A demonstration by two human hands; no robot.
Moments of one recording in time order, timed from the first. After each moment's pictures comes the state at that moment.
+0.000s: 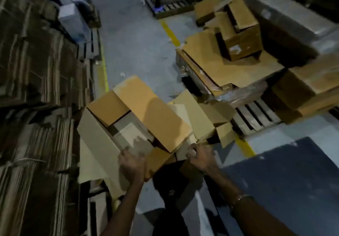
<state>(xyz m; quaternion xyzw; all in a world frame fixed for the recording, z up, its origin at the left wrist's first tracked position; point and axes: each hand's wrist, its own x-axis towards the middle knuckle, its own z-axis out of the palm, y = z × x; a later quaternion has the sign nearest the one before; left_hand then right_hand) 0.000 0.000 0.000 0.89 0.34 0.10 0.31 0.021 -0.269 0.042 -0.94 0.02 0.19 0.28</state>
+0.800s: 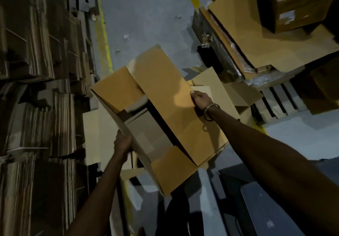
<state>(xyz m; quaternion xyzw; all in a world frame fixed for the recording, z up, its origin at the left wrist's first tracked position) 0.146 0.187 -0.037 0.74 0.42 -0.16 0.50 0.314 -0.132 -0.032 -0.84 0.16 0.25 0.45</state>
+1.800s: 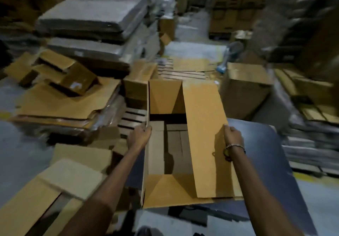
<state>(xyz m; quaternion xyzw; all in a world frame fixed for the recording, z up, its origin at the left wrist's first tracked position) -0.088 -0.329 0.162 0.87 -0.27 -0.23 0.34 -0.390 -0.492 0.155 -0.58 0.67 -0.27 0.38</state>
